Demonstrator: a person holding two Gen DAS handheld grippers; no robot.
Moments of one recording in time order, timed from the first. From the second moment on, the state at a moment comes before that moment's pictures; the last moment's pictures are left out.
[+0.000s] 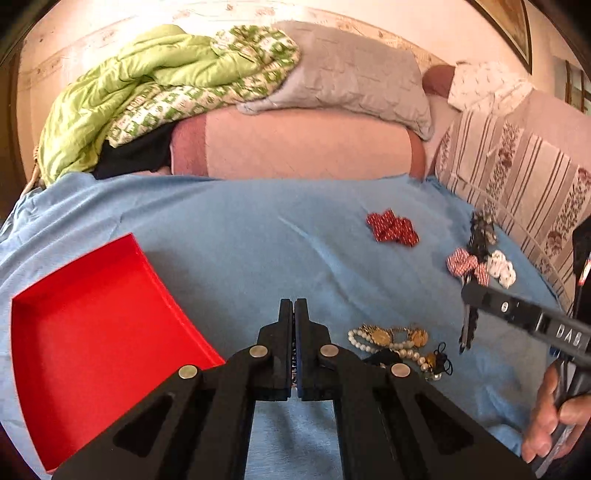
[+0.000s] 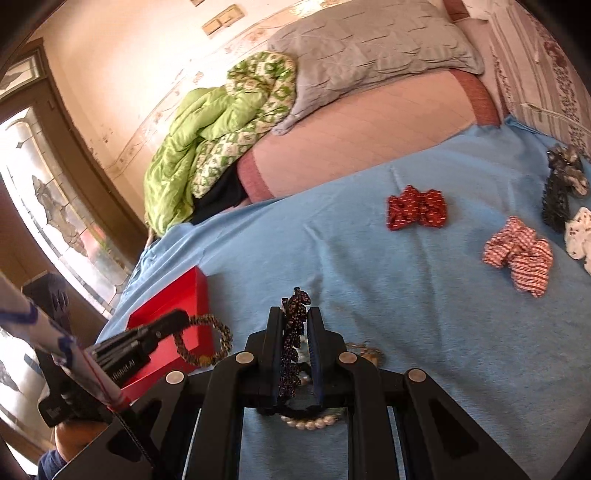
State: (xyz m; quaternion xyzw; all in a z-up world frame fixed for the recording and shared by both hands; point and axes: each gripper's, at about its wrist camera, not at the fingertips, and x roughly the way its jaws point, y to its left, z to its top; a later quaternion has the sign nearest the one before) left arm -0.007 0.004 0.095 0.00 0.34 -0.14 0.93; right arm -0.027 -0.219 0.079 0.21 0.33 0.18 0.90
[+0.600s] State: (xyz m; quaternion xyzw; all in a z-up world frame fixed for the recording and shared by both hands) left arm 0.021 0.142 0.106 -0.07 0.34 -0.02 0.94; right arm -0.002 -0.113 0.106 0.18 0.36 0.28 0.87
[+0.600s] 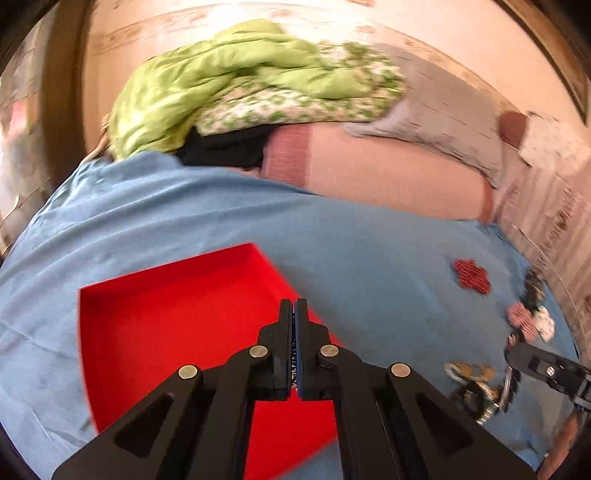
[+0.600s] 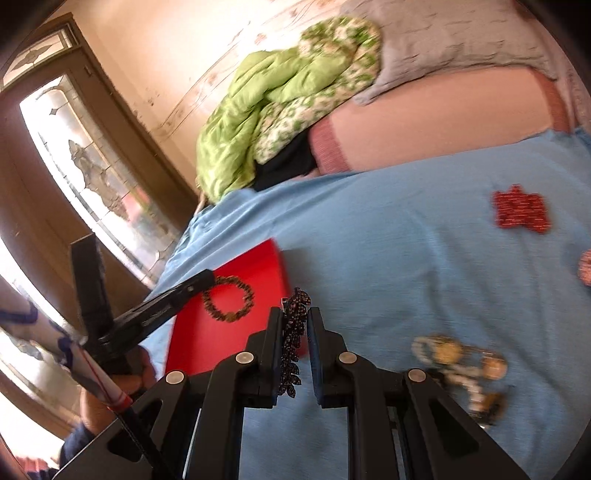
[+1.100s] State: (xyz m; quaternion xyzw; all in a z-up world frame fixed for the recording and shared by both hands) left arm 0.068 0.247 0.073 -0.14 0.38 0.04 0.91; right arm 0.095 0.054 0.093 0.11 0.44 0.33 0.83
